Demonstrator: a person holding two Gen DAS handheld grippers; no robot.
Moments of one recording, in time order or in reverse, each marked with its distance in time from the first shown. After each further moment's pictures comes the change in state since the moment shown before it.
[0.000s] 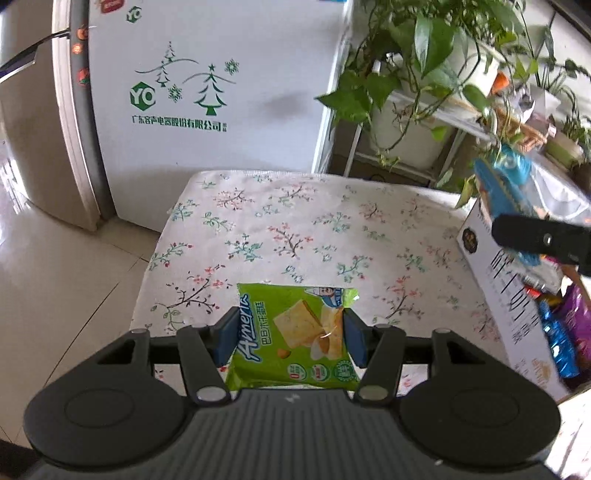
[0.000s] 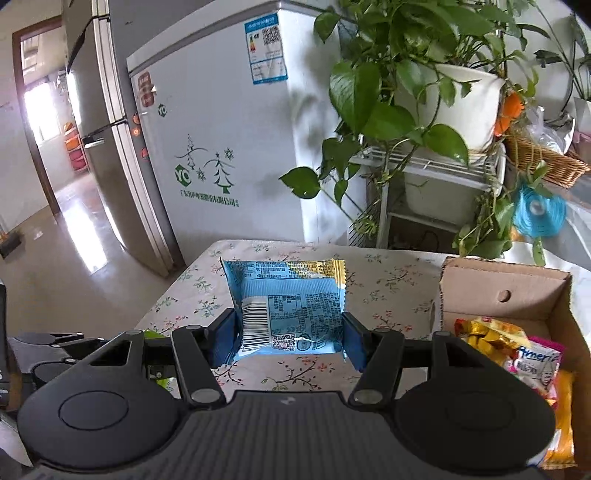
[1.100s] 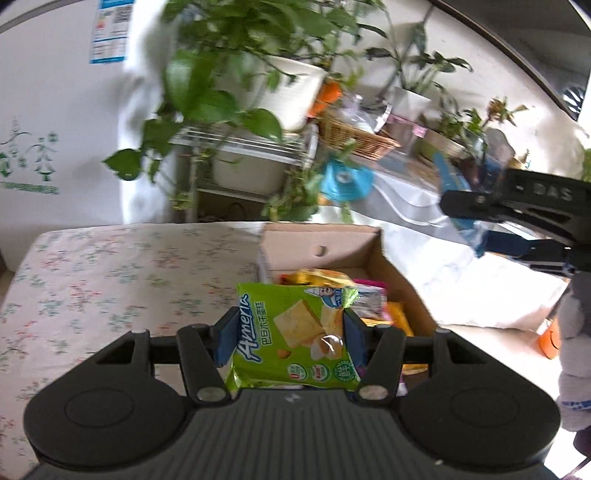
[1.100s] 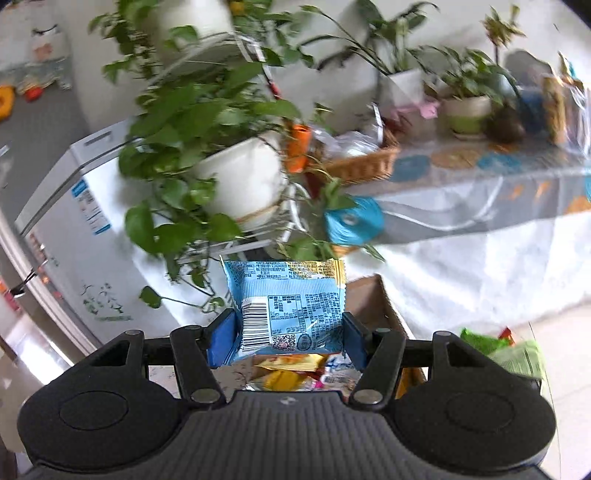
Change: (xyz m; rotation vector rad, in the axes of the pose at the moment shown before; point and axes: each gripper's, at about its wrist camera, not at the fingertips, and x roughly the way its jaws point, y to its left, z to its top) left arm -0.041 -0.190 0.017 0.135 -0.068 -0.295; right arm -0.113 -0.162 0.004 0.436 -0.167 -0.203
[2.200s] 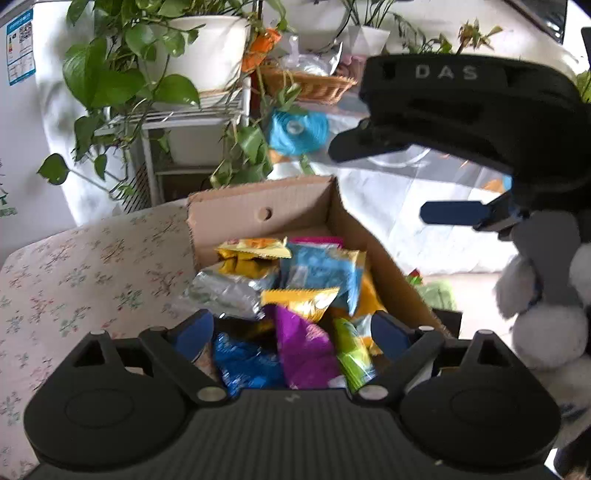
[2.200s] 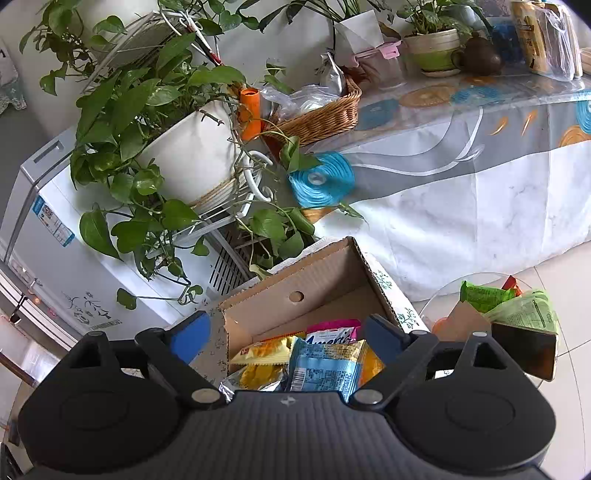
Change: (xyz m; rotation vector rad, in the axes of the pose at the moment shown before) left arm 0.046 -0.077 -0.011 0.155 0.134 0.058; right arm 0.029 -0.039 -0.001 0.156 0.107 -0.005
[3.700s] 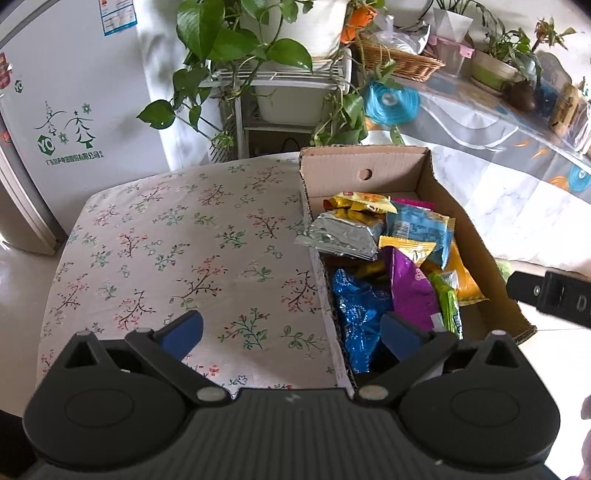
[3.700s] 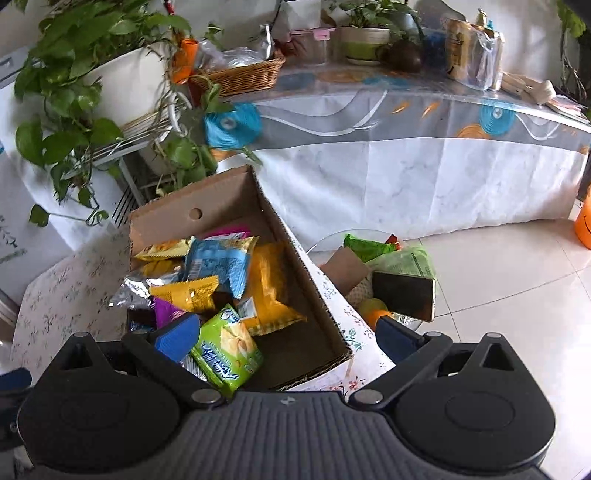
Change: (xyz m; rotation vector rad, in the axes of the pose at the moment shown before) left arm -0.037 0.047 -0.016 -0.114 0.117 0.201; right arm -0.043 0.007 -0.064 -0.121 0.088 -0.388
